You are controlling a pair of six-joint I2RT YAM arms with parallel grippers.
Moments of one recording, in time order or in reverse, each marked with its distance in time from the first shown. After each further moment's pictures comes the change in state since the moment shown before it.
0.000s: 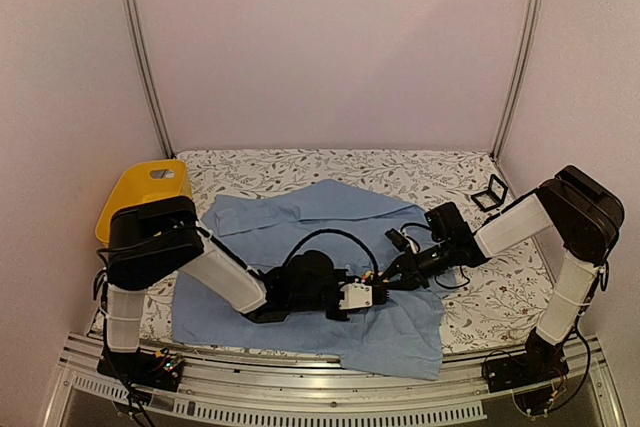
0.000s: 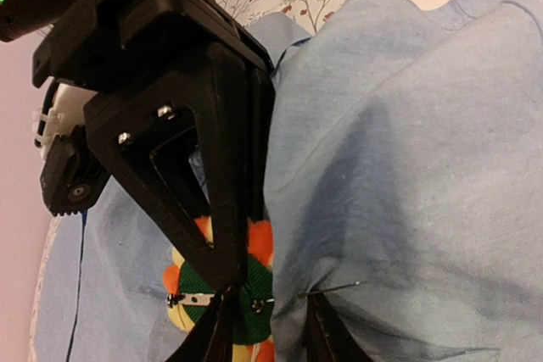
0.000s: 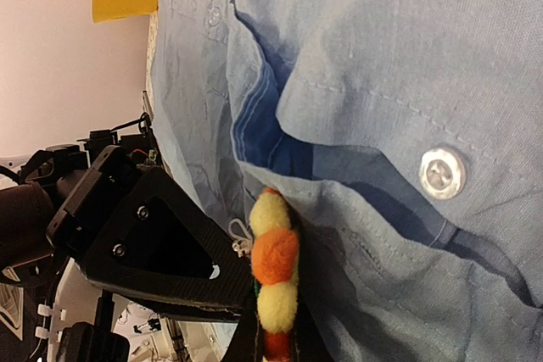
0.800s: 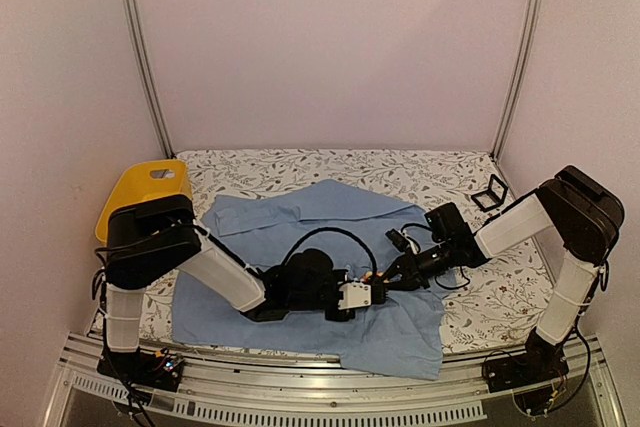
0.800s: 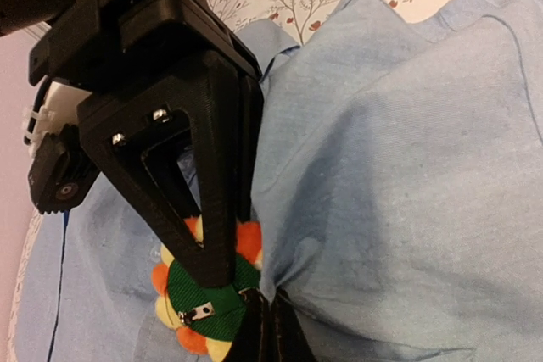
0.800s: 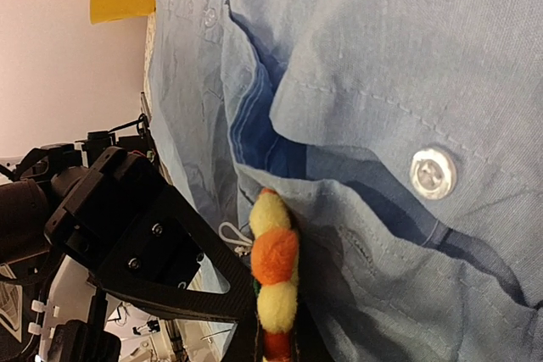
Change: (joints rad) left arm 0.014 -0.011 0.005 -0.038 0.058 -0.052; right arm -0.001 0.000 -0.005 0.003 0.008 -0.001
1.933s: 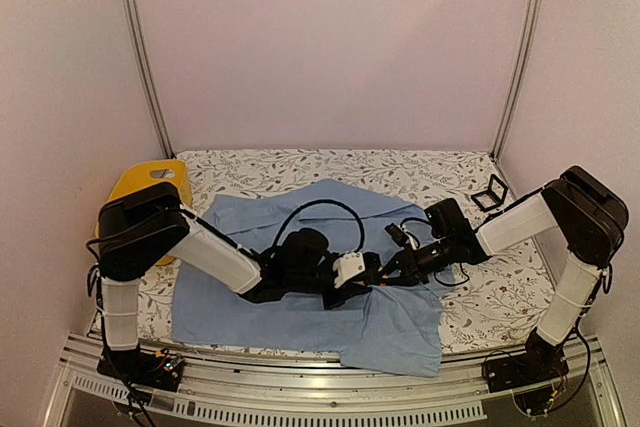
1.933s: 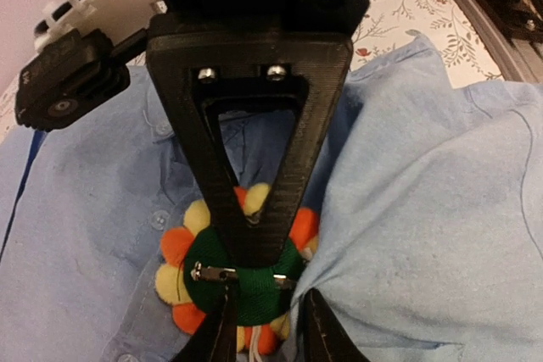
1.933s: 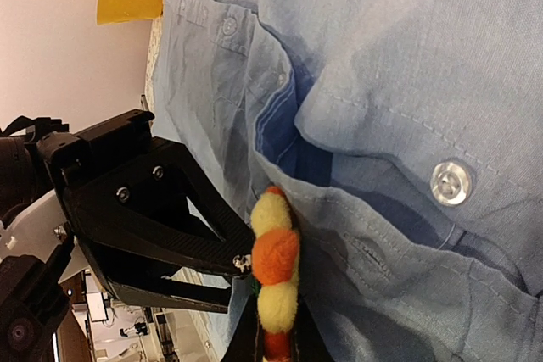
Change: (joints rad) left arm 0.085 -0.042 0.045 -0.135 0.136 -0.315; right arm 0.006 -0.029 0.018 -0.020 0.024 -0.021
